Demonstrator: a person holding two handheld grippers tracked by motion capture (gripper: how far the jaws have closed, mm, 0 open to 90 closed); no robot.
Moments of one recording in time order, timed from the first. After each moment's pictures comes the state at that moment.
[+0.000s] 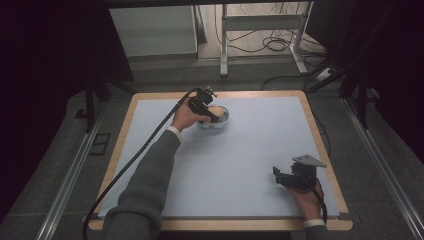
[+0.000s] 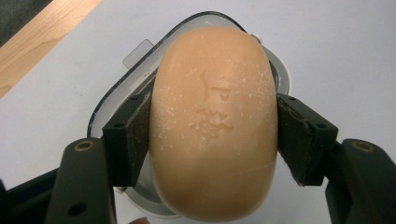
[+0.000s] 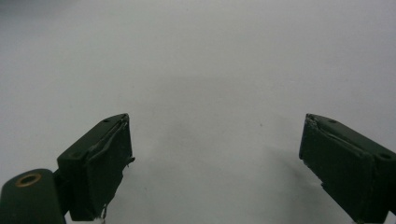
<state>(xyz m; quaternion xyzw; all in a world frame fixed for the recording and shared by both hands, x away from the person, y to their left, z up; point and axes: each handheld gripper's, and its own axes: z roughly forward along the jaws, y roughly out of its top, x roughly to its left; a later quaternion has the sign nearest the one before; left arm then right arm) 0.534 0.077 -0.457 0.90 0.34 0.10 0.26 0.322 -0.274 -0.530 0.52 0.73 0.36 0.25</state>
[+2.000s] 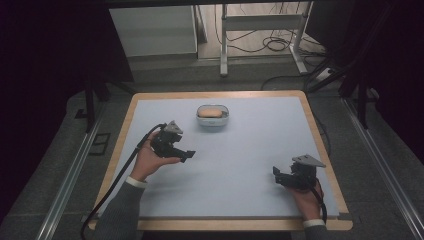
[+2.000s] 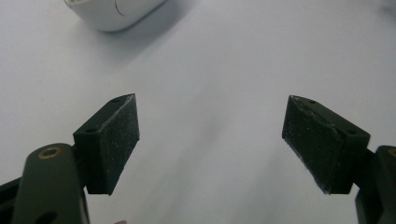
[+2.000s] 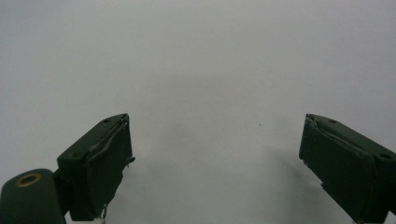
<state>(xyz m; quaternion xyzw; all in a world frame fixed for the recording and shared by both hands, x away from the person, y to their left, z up) 0.365 0.161 -0.464 0.87 0.35 0.12 0.35 0.322 -0.273 -0.530 0.52 0.73 0.36 0.26</state>
